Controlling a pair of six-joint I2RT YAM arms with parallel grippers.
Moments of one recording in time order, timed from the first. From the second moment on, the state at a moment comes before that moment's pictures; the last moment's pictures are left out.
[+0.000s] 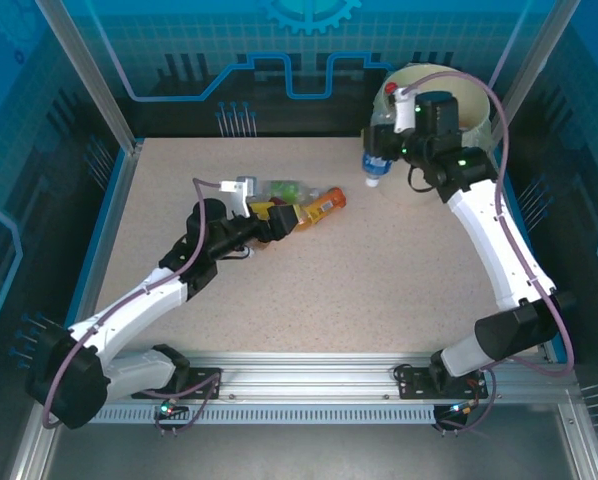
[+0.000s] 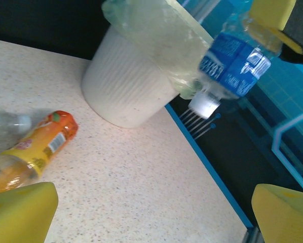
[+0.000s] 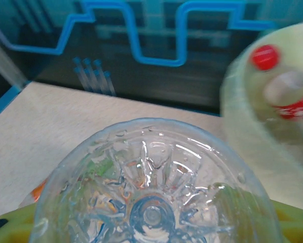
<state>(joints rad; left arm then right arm) -0.48 1.14 0.75 0.22 0.27 -0.64 0.29 1.51 1.75 -0.70 -0.03 0.11</state>
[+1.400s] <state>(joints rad) -0.45 1.09 0.64 0.18 0.16 -0.73 0.02 2.08 2.22 -0.44 0.62 0.02</state>
